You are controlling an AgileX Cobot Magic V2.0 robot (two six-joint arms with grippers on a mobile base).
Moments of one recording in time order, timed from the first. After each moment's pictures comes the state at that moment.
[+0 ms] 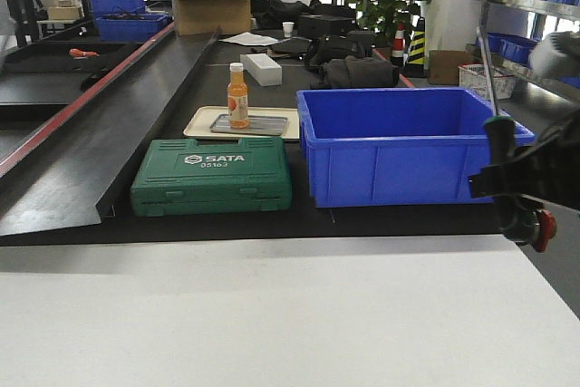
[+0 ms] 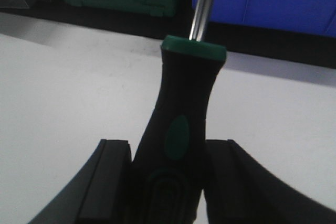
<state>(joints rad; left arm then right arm) -0.19 0.95 -1.17 -0.01 0.73 -0.09 0.10 1.22 -1.38 0.26 0.85 -0.24</state>
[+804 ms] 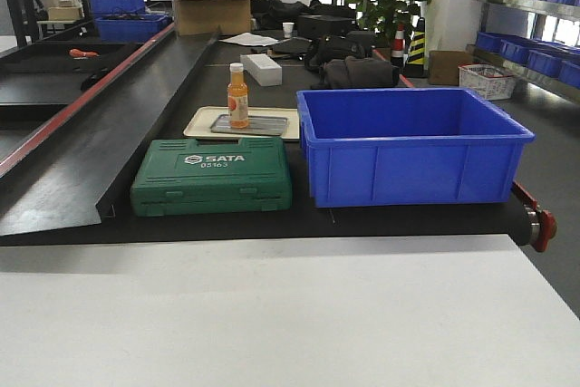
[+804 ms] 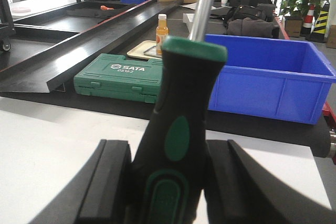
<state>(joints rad) -0.19 0.55 -0.97 0.00 0.69 -0.09 0.10 0.52 -0.91 0.27 0.63 -0.25</state>
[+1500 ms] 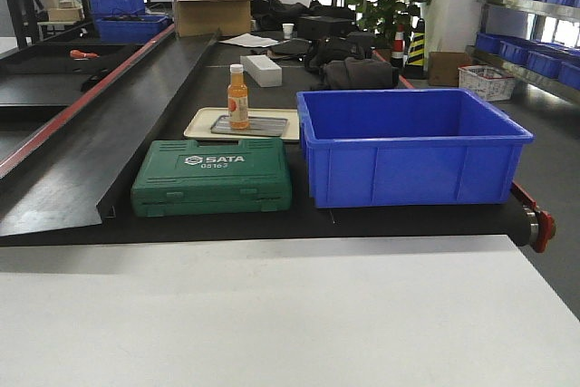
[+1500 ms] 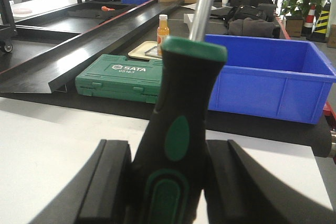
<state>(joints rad) -0.19 0.55 -0.97 0.00 0.69 -0.09 0.10 0.52 -0.91 0.27 0.63 -0.25</state>
